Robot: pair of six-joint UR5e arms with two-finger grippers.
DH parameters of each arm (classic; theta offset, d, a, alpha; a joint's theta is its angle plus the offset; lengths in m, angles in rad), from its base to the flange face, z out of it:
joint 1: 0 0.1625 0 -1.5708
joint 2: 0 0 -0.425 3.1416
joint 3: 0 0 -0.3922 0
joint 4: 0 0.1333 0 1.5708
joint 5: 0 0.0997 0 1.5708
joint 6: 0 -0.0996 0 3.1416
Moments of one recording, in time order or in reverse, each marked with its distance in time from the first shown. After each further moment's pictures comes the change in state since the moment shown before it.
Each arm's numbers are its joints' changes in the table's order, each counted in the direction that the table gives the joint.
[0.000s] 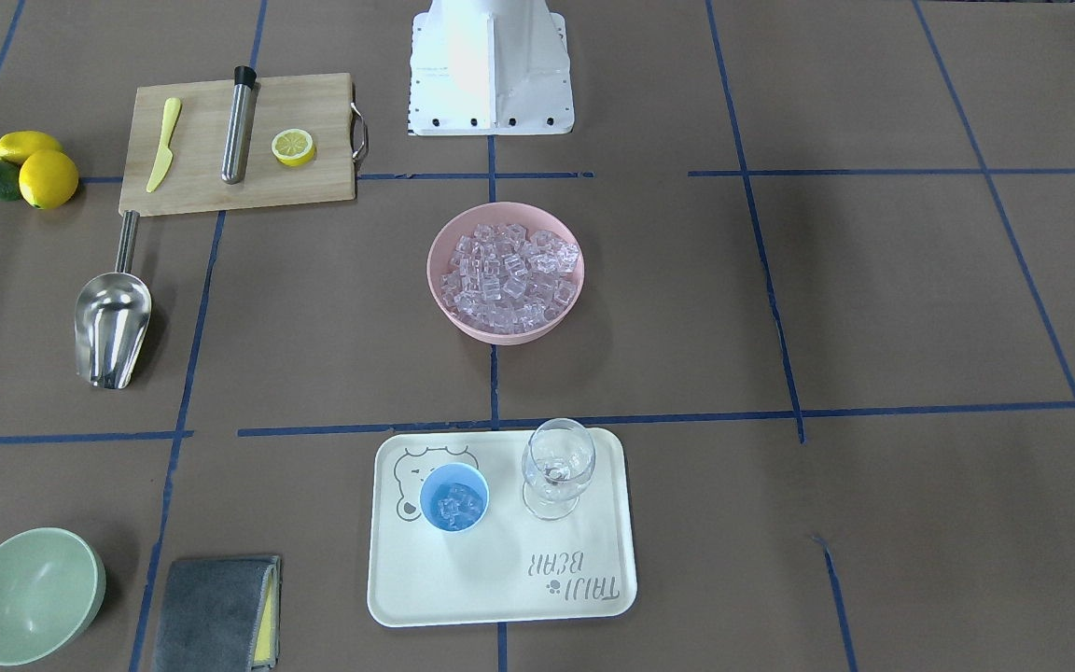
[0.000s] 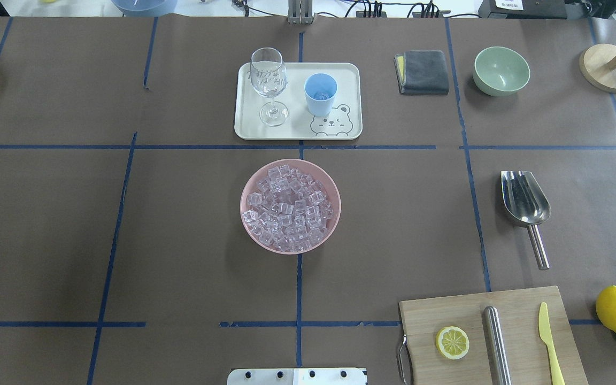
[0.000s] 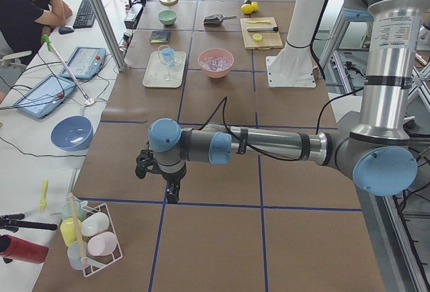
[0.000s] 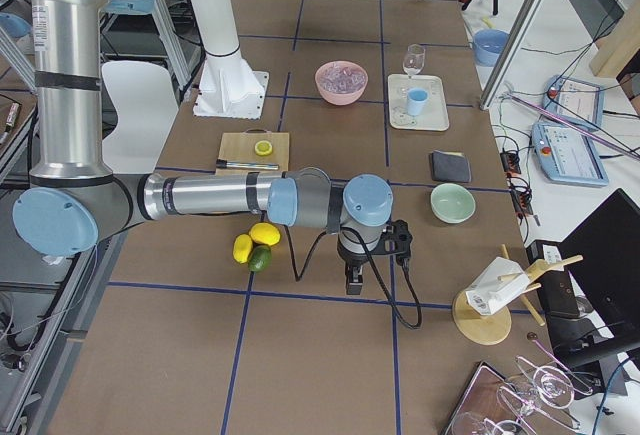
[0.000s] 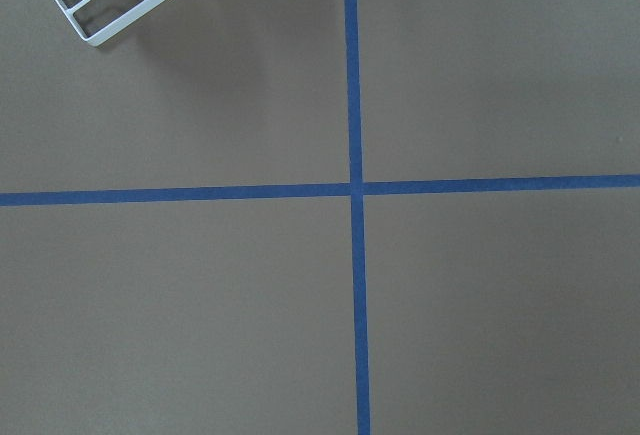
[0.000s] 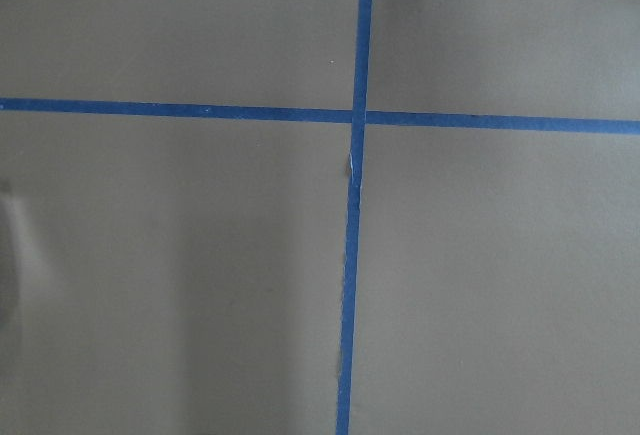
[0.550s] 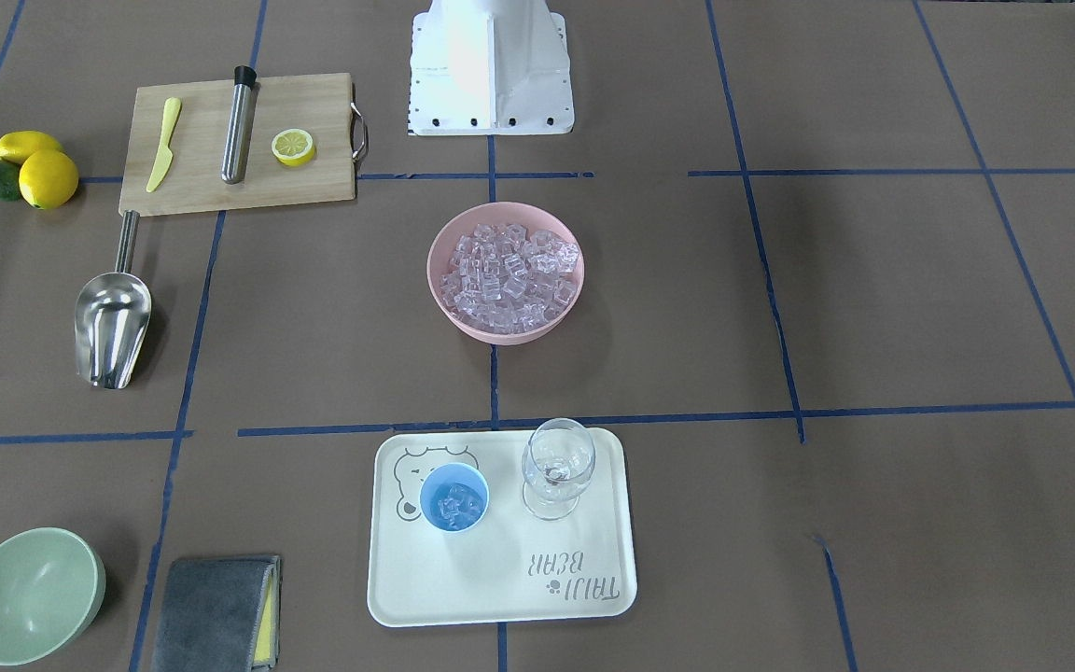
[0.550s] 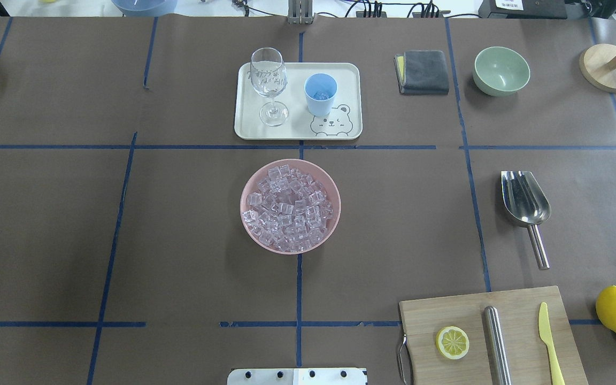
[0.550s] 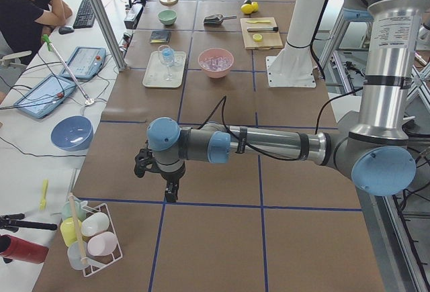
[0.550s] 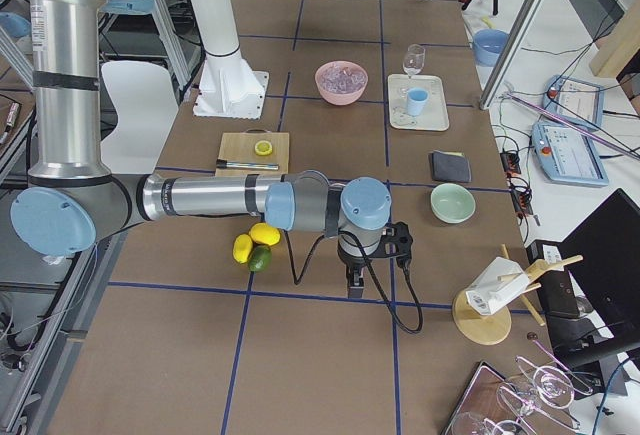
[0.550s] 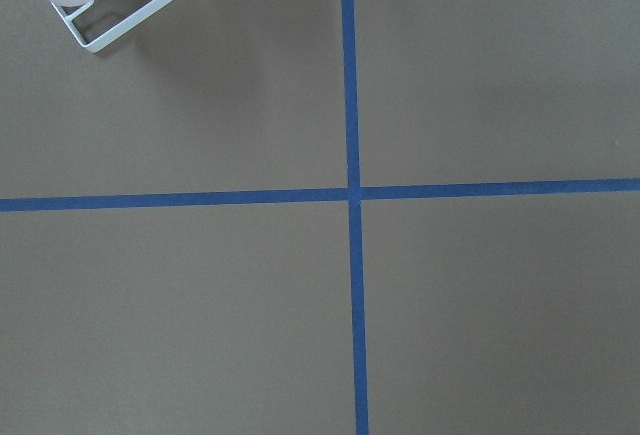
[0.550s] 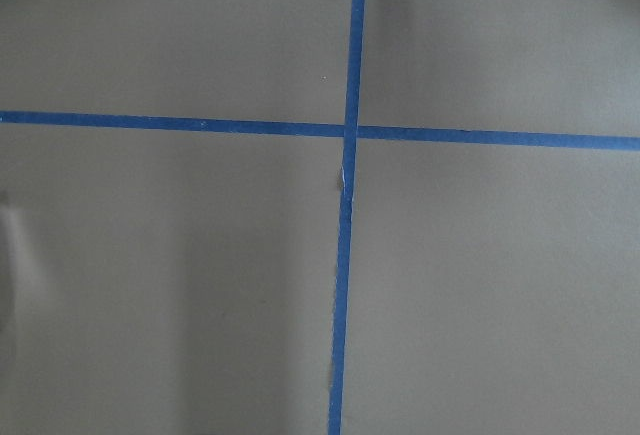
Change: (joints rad) left arm 0.000 0.008 0.002 0.000 0.000 0.000; right arm 0.013 0.000 -0.007 0.029 0.000 -0.001
